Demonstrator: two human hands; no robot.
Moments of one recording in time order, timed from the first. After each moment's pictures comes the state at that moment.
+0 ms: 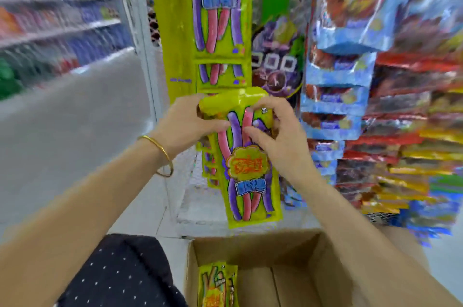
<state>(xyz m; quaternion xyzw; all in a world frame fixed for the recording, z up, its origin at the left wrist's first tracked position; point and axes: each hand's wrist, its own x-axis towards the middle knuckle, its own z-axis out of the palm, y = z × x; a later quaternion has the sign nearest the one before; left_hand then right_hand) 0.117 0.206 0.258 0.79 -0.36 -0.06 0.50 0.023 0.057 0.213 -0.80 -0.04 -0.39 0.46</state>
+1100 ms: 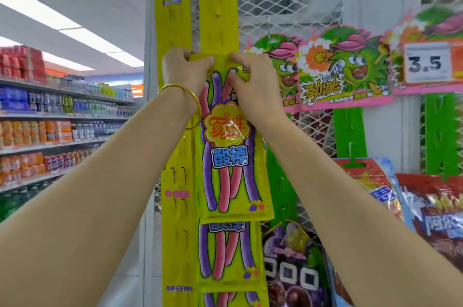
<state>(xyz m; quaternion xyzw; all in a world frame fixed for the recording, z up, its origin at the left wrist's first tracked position) 0.240 0.117 0.585 0.57 -0.32 0.28 0.71 0.174 0.024 0.550 -0.75 -0.07 -0.61 0.25</state>
